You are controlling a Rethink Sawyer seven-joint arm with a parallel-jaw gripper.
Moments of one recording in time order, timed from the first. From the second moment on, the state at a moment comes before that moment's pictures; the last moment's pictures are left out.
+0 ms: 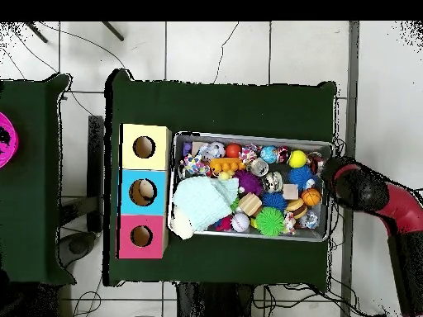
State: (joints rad) arm -1.23 -0.27 0.78 1.39 -0.74 0.58 1.33
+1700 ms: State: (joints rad) arm -1.17 -0.44 0.52 1.65 -0.57 0.43 1.35
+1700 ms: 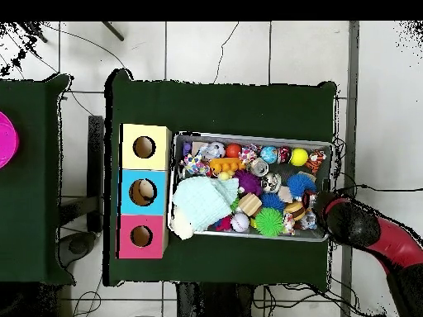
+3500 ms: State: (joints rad) arm -1.18 -0.43 0.53 1.56 -0.53 0.52 1.35
